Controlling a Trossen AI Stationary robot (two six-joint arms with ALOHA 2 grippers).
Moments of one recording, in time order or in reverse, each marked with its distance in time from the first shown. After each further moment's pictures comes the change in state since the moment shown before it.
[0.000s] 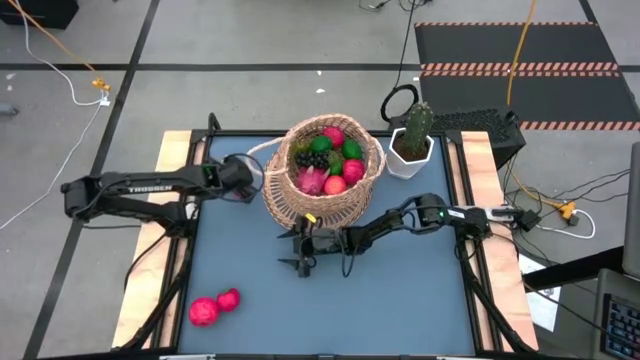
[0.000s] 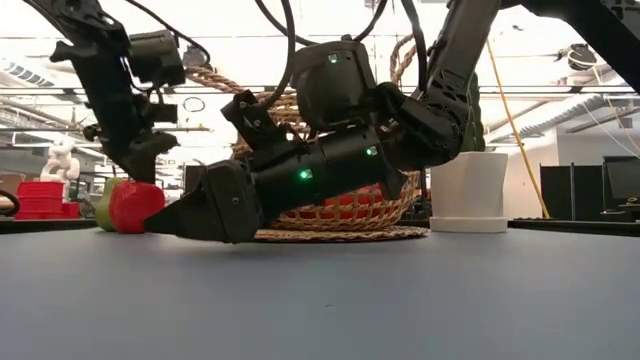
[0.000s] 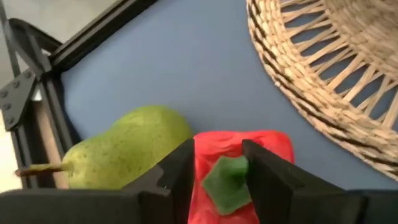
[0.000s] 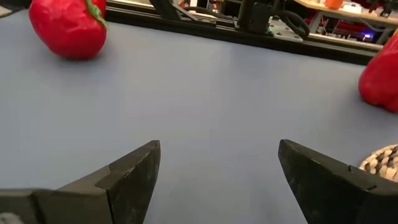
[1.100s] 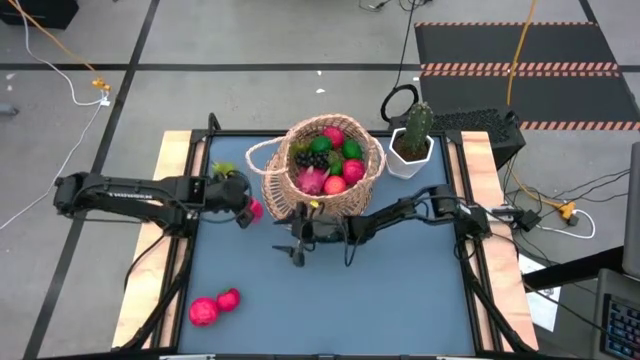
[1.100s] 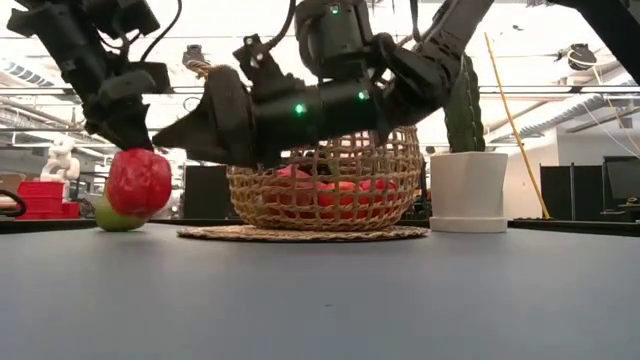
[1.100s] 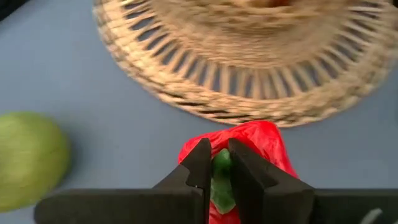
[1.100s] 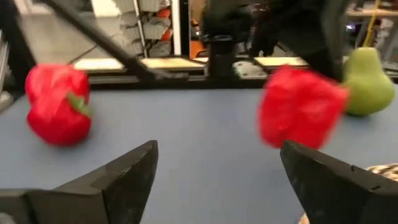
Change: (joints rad) left arm -0.280 -0.186 -0.001 -0.004 0.219 -0.059; right arm -0.038 -0.144 0.001 -0.075 0.005 0.151
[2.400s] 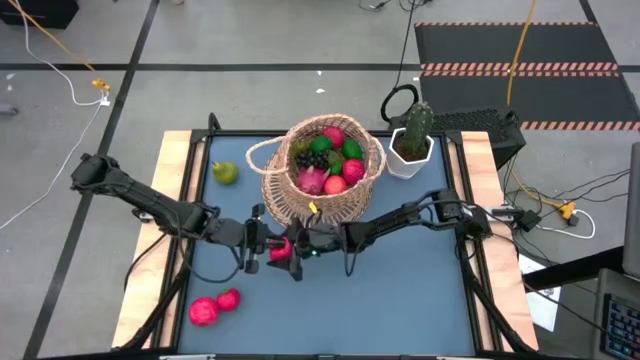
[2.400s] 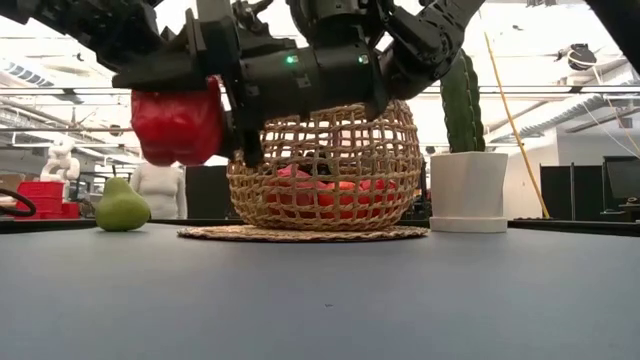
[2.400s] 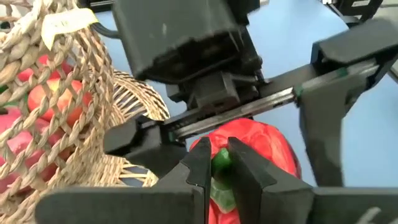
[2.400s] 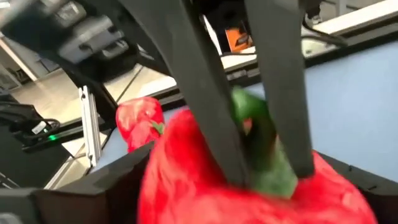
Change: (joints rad) left arm -0.433 0.215 0.001 0.681 0.020 0.465; right arm 0.065 -0.022 0.075 -0.090 -0.112 0.359
